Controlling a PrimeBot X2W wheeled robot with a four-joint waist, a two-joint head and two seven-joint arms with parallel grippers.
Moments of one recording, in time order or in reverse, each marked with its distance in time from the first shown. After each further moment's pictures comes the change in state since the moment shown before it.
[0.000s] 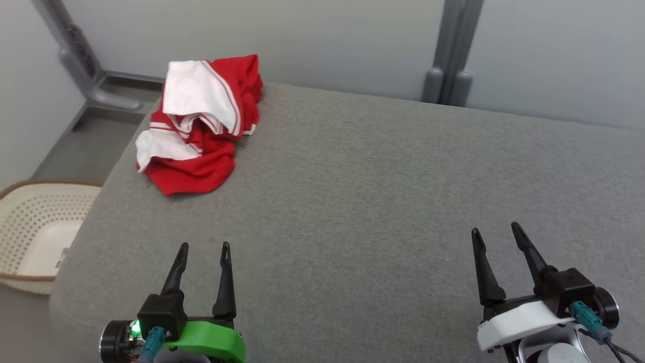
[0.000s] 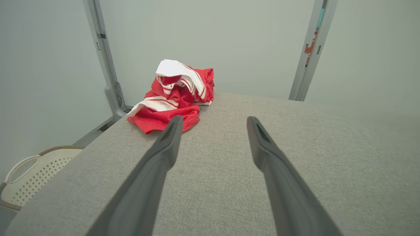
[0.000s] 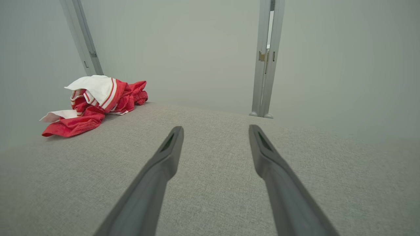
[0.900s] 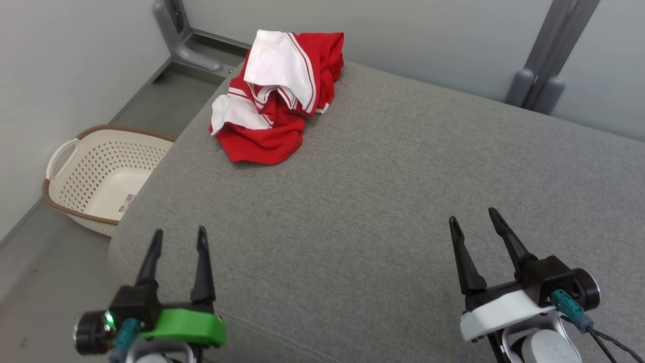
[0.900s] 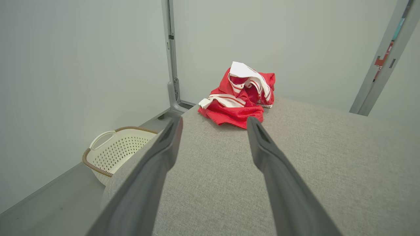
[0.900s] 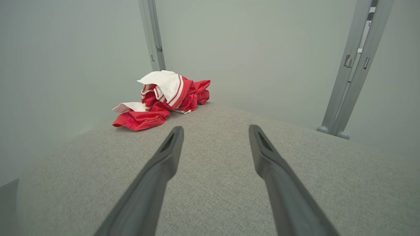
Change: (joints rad) left arm 0.000 0.001 0.058 -0.044 -0.006 0.003 0.000; right arm -0.043 0.001 0.067 -0.003 -0.011 0.000 0.000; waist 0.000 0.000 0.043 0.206
